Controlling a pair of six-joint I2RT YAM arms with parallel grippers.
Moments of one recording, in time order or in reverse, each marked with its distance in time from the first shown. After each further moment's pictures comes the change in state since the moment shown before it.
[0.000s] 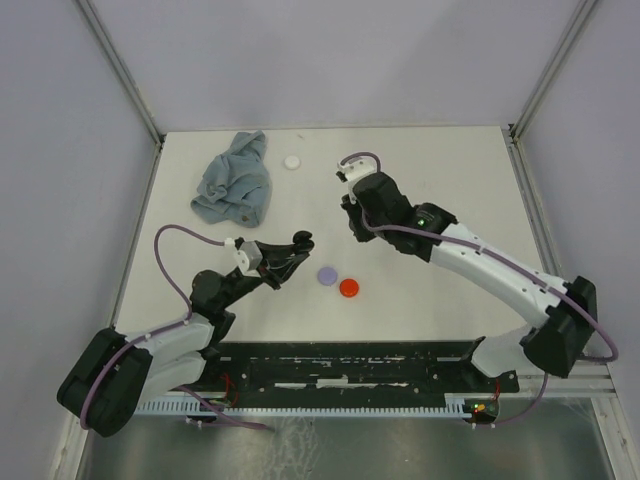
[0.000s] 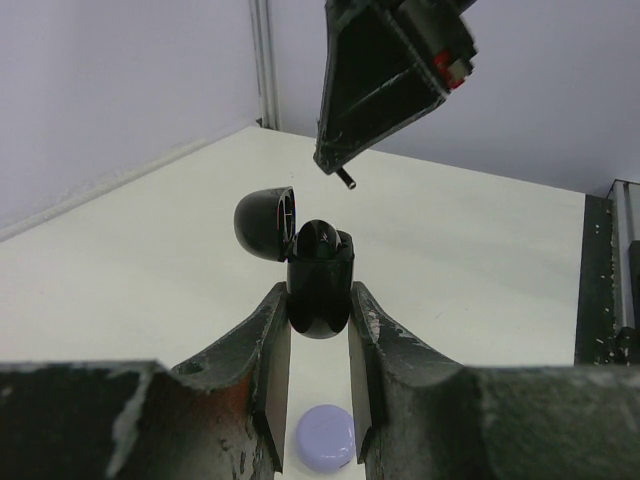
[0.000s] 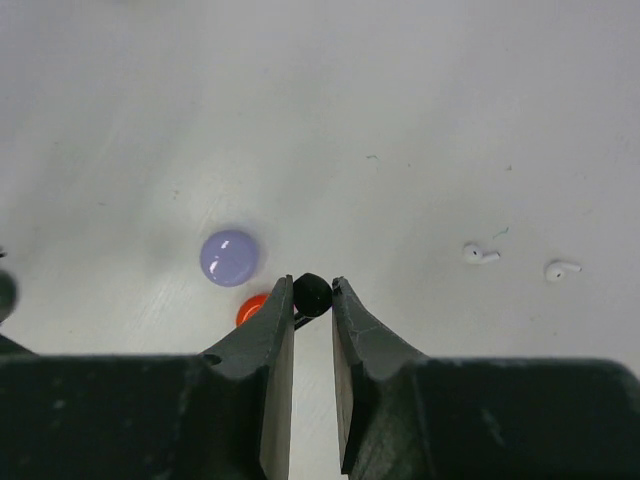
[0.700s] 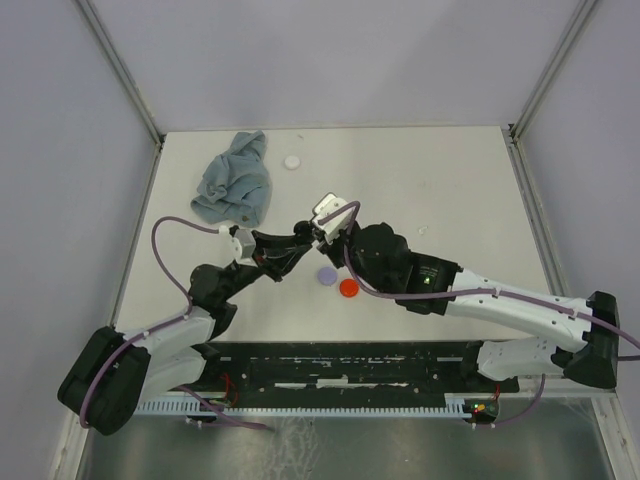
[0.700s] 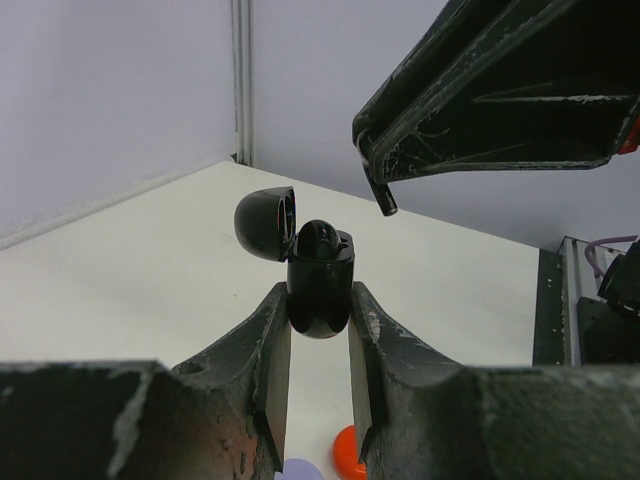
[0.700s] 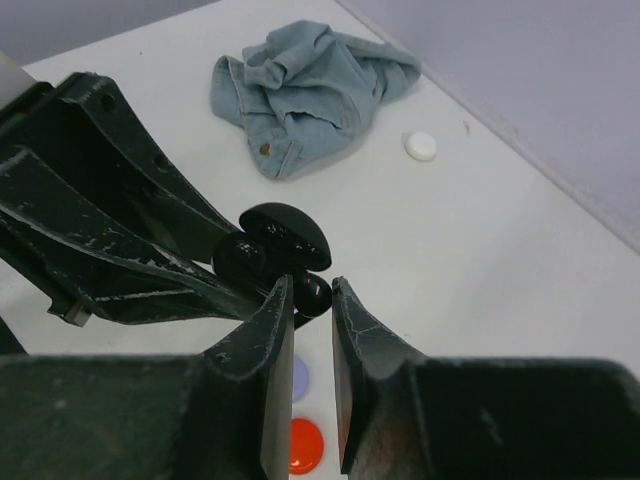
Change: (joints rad) left arm 0.000 0.009 0.078 0.026 0.012 -0.136; right arm 0.356 -0.233 -0.211 0.499 0.182 -0.297
